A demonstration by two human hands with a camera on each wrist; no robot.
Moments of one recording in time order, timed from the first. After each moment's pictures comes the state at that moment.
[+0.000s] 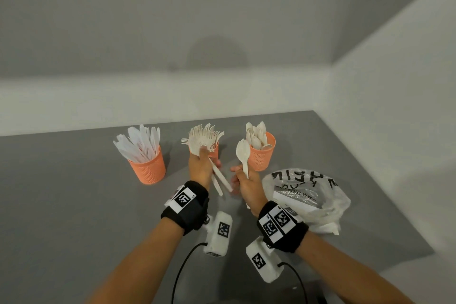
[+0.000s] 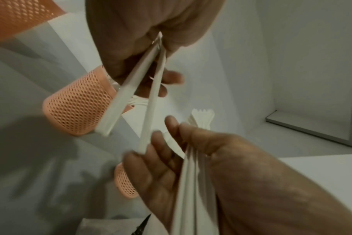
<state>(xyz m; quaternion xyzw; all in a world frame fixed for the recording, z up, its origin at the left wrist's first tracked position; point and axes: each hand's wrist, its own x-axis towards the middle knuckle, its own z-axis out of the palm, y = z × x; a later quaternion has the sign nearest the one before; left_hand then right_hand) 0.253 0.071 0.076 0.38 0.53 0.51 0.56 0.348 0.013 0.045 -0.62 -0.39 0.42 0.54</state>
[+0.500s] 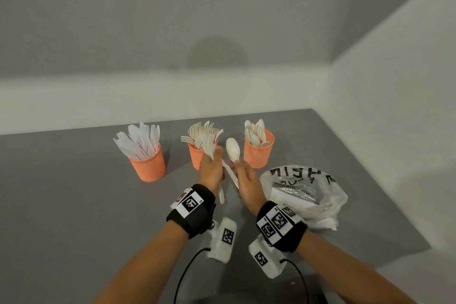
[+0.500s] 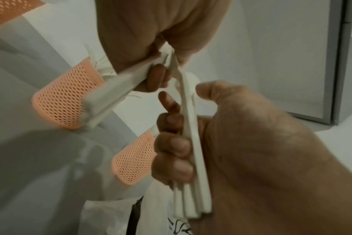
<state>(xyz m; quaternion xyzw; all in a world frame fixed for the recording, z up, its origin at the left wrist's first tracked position) 0.266 0.054 0.072 0.45 0.51 0.46 0.57 0.344 0.004 0.052 -0.63 -0.44 0.38 0.52</state>
